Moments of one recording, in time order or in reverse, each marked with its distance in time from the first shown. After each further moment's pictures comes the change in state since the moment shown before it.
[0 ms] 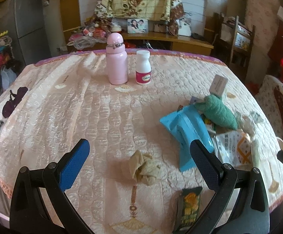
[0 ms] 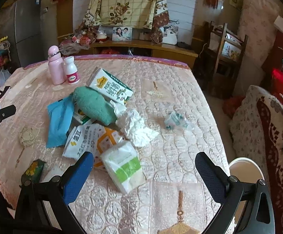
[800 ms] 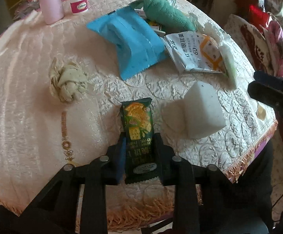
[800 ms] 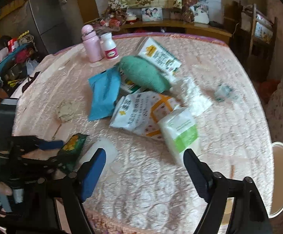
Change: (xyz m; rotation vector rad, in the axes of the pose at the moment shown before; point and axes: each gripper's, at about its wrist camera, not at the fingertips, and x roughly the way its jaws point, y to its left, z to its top) left arm 0.029 -0.061 -0.088 0.188 0.396 -0.269; right arm 0.011 0.045 -0.025 -0.014 0.149 0.275
